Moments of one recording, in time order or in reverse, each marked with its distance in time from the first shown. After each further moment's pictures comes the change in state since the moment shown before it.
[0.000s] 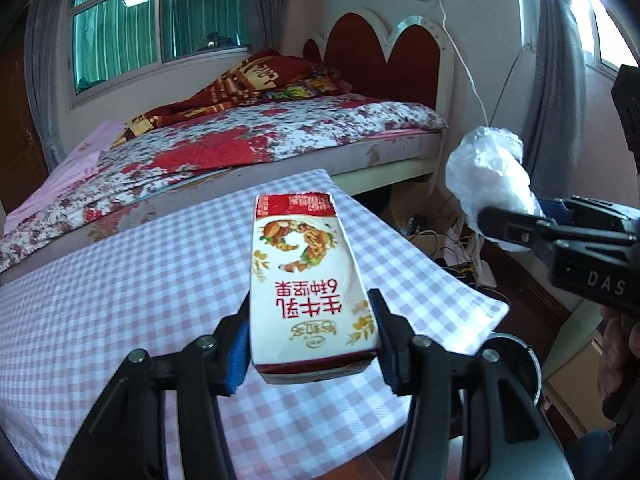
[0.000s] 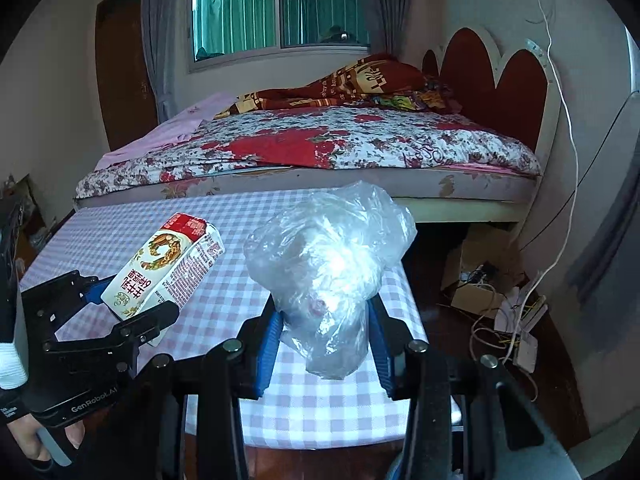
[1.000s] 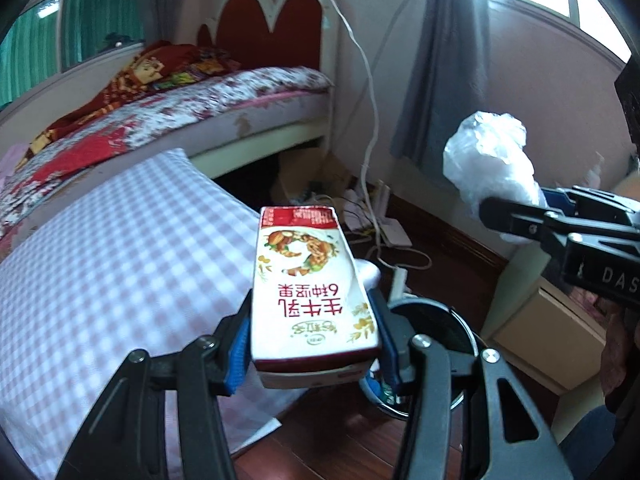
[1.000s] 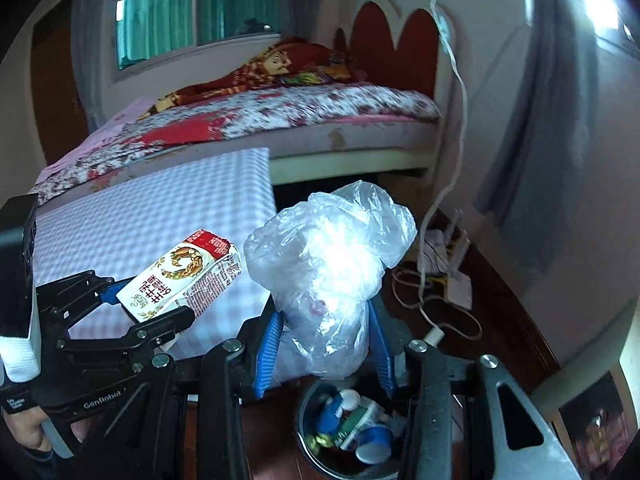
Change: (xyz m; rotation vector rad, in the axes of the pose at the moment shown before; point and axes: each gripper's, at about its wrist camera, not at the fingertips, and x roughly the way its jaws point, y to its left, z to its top) left arm 0.045 -0.161 -0.044 0.171 0.077 -0.282; right arm -0.071 -0.128 -0.118 0.167 0.053 -0.219
